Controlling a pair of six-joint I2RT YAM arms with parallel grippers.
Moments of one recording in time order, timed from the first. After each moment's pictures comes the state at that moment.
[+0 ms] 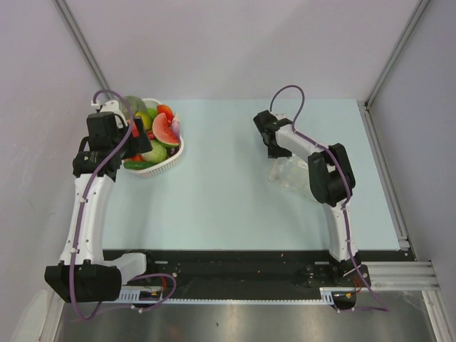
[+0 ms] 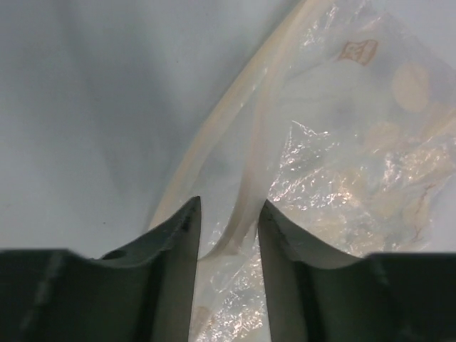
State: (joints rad) left arm 0.04 1.14 1.29 -0.75 -0.06 -0.20; right arm 0.47 2.20 1.78 -0.81 0.54 0.44
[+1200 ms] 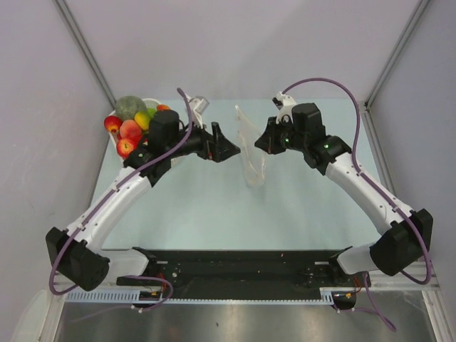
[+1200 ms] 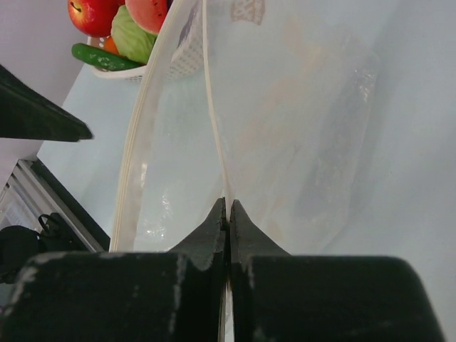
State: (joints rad) left arm -0.47 1.24 1.22 -0.28 0.53 -0.40; right arm 0.49 1.41 1.35 -0.39 -0.32 0.31
